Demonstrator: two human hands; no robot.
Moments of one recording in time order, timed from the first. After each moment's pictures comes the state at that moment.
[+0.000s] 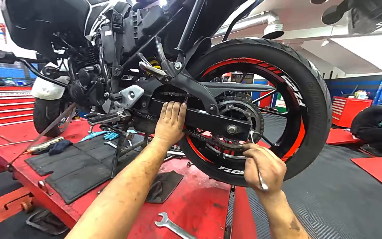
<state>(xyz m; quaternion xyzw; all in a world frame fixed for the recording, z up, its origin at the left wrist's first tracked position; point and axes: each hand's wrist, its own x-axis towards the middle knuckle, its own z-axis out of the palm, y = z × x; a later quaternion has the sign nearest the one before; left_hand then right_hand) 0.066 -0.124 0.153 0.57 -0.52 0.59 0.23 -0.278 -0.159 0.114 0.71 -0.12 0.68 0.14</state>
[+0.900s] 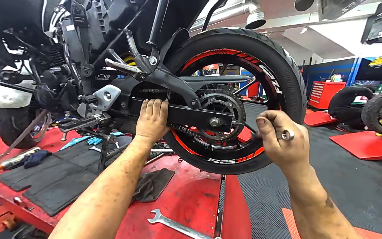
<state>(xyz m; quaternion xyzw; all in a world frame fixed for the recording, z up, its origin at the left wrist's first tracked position) 0.062 -0.120 0.164 0.56 -0.55 0.58 0.23 -0.344 -0.145 0.178 0.74 -0.19 0.63 0.15</state>
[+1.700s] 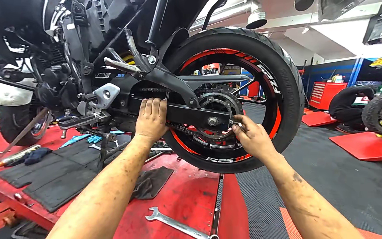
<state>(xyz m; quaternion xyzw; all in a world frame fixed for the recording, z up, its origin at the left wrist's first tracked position) 0.058 -0.118 0.162 0.58 -0.53 0.58 0.22 -0.313 -0.210 0.148 0.84 -0.27 0.47 -0.01</state>
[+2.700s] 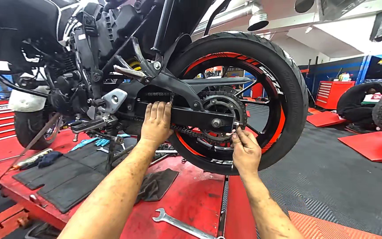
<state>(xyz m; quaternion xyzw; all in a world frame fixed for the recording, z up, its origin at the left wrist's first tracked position) 0.063 -0.118 0.155 0.58 -0.54 0.57 0.21 -0.252 -0.188 0.082 0.61 -0.23 0.75 -0.14</state>
